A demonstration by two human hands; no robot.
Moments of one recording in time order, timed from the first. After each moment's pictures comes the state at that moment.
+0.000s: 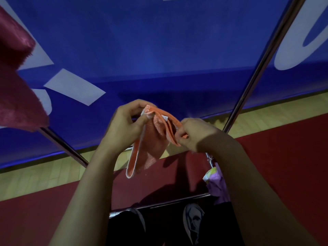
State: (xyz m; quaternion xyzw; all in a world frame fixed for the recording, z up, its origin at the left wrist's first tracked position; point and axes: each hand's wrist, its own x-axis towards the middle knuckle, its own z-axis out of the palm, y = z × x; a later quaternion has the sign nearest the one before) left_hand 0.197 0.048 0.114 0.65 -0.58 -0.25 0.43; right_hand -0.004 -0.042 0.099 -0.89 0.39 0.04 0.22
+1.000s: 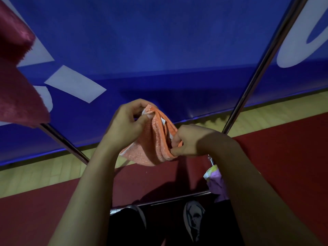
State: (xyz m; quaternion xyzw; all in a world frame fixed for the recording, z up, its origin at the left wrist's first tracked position) left_hand 0.200 0.047 0.109 0.67 -0.57 -0.25 0.40; right_hand 0.007 -0.035 0.093 -0.89 0.35 0.12 0.27
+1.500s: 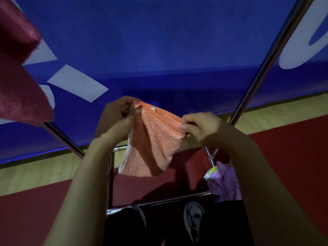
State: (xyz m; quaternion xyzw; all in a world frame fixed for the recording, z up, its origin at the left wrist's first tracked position) left_hand 0.221 0.047 0.108 0.73 -0.48 -0.23 0.43; right_hand -0.018 -0.058 0.086 -0.89 0.34 -0.09 0.29
